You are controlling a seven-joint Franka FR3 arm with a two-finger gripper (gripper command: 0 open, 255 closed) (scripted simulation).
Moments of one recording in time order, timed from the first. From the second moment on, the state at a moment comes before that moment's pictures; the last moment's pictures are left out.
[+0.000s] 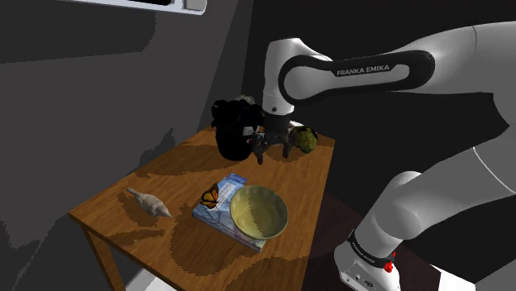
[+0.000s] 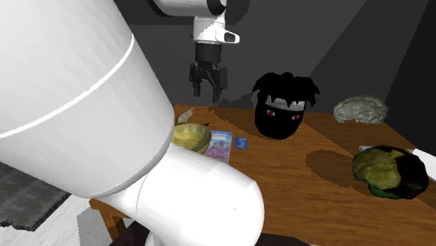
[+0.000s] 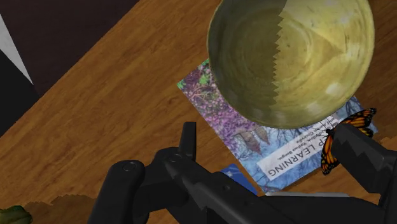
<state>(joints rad) 0.02 -0.43 0.35 -2.36 0.19 1.79 0.58</state>
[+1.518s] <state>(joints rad) 0.15 0.47 0.49 -1.85 -0.16 1.99 1.24</state>
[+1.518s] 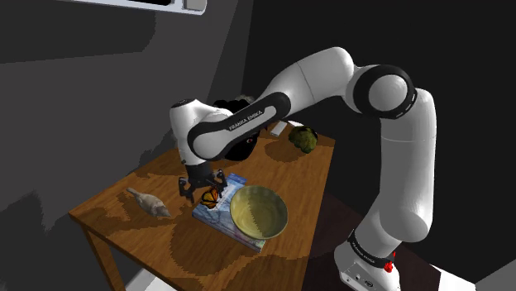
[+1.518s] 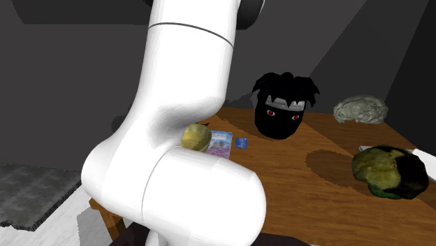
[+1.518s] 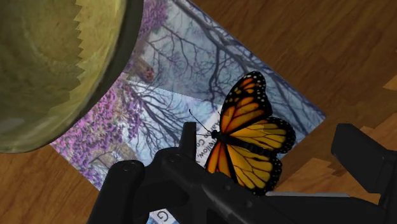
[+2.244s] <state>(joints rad) 0.16 0.49 0.48 -1.89 -0.17 2.04 1.25</state>
